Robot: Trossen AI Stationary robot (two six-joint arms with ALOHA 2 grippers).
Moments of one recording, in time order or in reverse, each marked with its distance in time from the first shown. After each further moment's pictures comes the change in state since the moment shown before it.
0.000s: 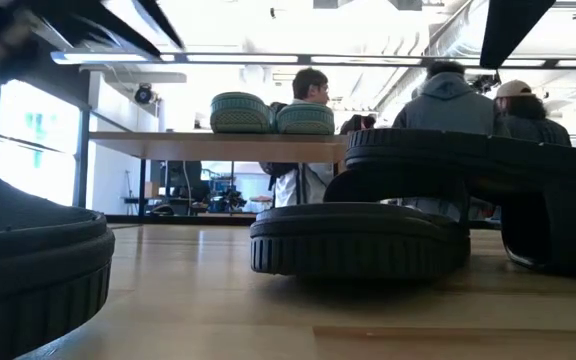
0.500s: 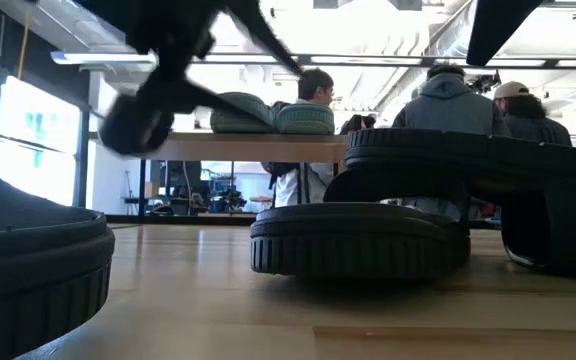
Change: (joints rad) left arm 0.145 0.262 0.001 0.479 0.053 0.524; right arm 0.003 0.000 0.000 -0.012 0.056 -0.024
